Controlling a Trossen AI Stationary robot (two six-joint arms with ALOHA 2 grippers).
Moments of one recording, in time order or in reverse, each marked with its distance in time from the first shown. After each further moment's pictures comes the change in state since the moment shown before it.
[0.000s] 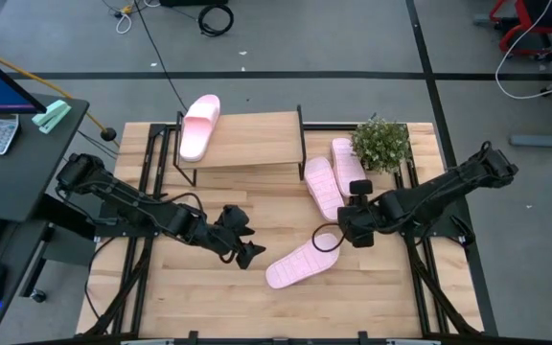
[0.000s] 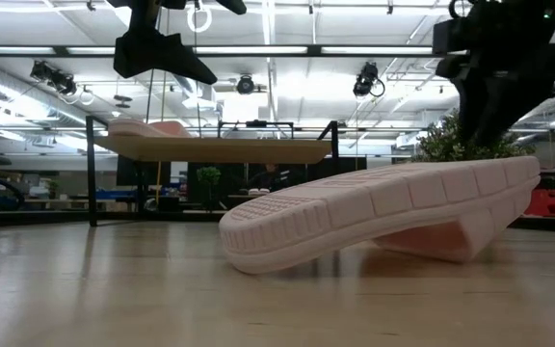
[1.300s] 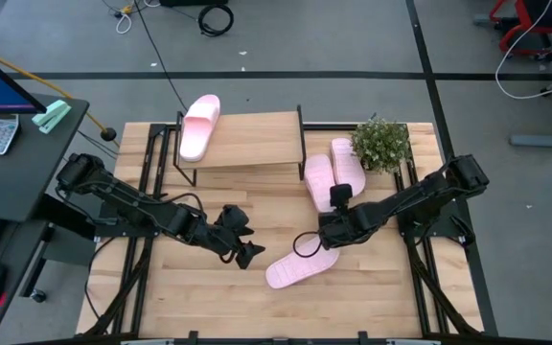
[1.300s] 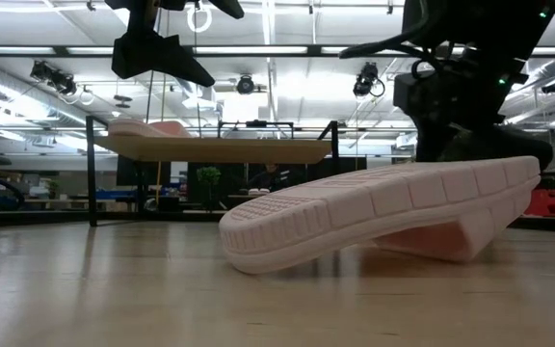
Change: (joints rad) left arm 0.000 0.000 0.000 -0.015 0.000 -0.001; right arm -0.037 0.290 0.000 0.189 0.220 -0.114
